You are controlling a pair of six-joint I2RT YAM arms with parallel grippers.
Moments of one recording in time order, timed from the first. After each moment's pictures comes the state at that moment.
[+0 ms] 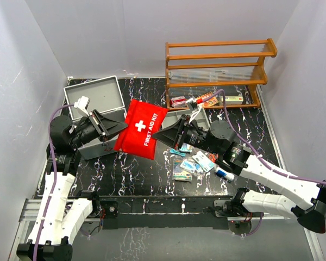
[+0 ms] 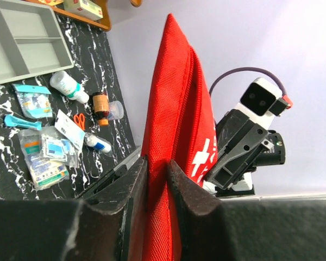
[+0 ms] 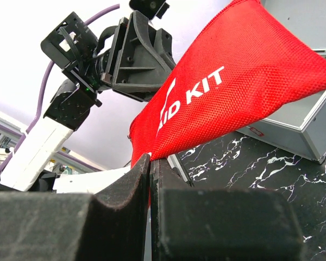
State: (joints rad) left arm -0.07 0.73 0.82 -0.22 0.86 -1.13; right arm 0.93 0.99 0.89 0.20 -0.23 0.74
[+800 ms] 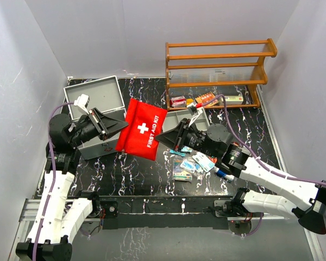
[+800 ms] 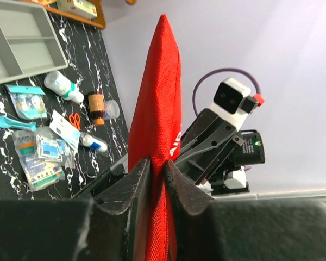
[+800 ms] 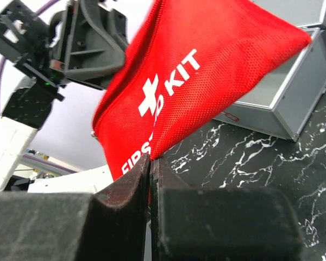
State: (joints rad) left arm -0.07 0.75 0.83 -0.16 0.89 -1.16; right arm 0.93 0.98 0.83 0.19 -0.16 0.74
